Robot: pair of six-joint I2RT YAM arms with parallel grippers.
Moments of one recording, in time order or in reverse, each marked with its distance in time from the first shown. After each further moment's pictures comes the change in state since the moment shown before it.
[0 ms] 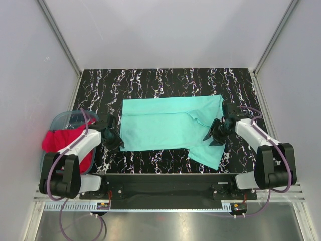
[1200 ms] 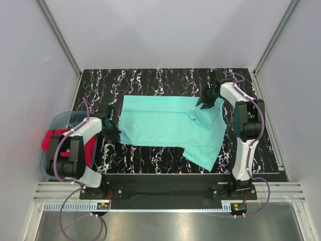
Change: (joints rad) left arm 0.072 0.226 0.164 0.039 0.013 0.161; right arm 0.014 0.709 0.827 0.023 0.057 -0.084
